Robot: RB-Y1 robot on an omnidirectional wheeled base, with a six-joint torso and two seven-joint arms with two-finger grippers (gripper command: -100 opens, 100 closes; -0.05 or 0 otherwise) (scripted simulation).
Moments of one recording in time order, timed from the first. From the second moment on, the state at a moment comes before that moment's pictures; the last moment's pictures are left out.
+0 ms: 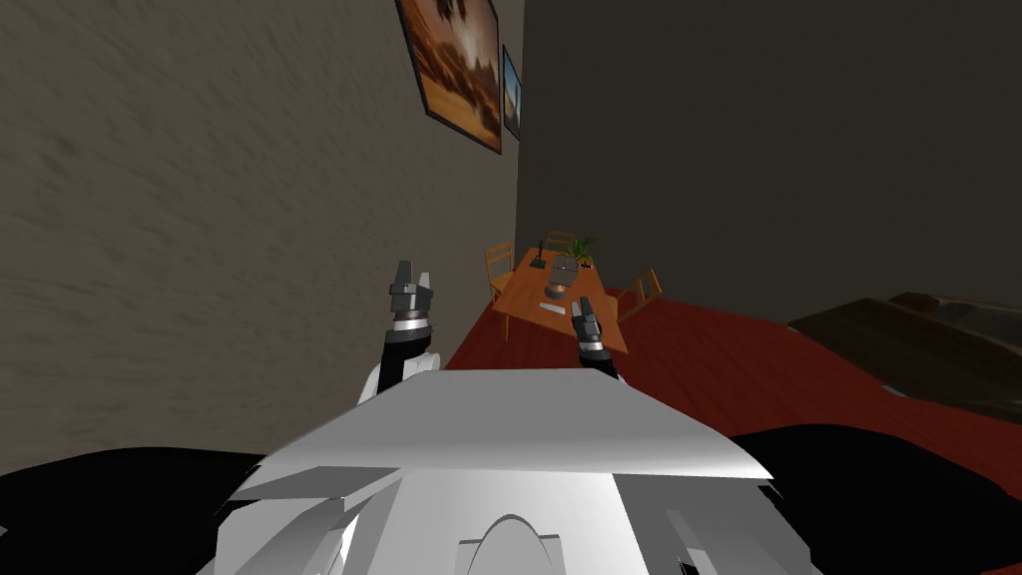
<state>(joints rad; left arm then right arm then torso) 0.50 -0.01 -0.02 -2.33 -0.12 -0.38 0.04 0.53 -0.27 0.10 -1.93 -0.13 -0.70 0.19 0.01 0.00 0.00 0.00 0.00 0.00</state>
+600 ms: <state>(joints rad) 0.50 -0.01 -0.02 -2.33 -0.12 -0.38 0.04 0.54 -0.38 0.14 -1.77 -0.14 -0.74 0.21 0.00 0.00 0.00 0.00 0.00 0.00</state>
